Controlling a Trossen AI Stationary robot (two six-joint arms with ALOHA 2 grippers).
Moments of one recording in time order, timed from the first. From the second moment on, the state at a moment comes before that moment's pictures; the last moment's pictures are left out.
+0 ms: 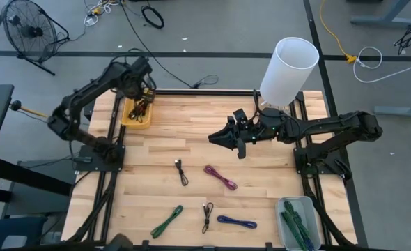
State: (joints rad) left arm 0.92 1.44 1.27 -1.20 -0.27 -0.36; right arm 0.04 1.33 1.05 0.30 -0.14 0.62
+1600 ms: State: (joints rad) left arm 0.80 1.18 1.22 -1.13 0.38 -0.33; right arm 0.04 1.33 1.05 0.29 -0.11 0.63
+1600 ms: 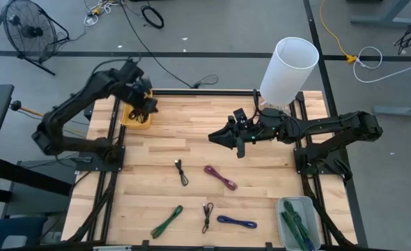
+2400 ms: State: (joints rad) left arm -0.52 1.29 1.22 -0.87 -0.05 -1.37; right arm 0.00 1.33 1.05 0.27 -0.12 0.61
